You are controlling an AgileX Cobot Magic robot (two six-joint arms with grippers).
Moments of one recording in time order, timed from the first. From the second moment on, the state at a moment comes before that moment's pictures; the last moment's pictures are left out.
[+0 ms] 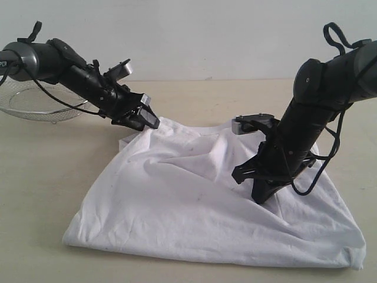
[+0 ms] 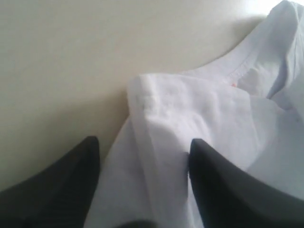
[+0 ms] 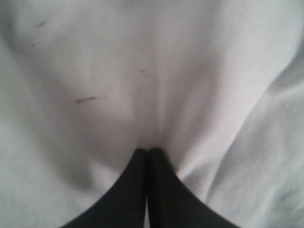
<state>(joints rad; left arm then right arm) -0.13 2.49 -1.96 -0.82 1.03 0.70 0.17 2.02 -1.19 0.38 0.84 -0.44</state>
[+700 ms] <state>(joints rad) -0.17 2.49 -1.96 -0.90 1.06 0.71 0.17 2.02 -1.19 0.38 0.84 -0.44</state>
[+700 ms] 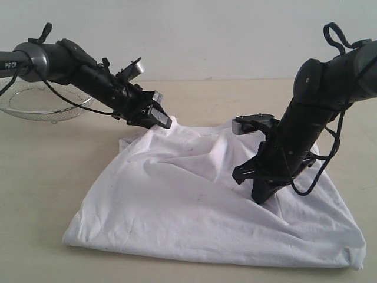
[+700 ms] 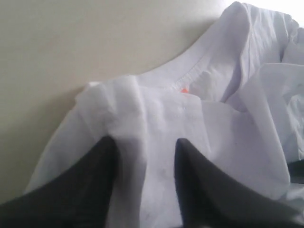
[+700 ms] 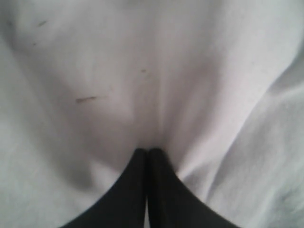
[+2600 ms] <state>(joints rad) -0.14 2.24 -1.79 -0.69 1.19 0.62 0.11 1.78 -1.20 0.19 0.53 -0.35</state>
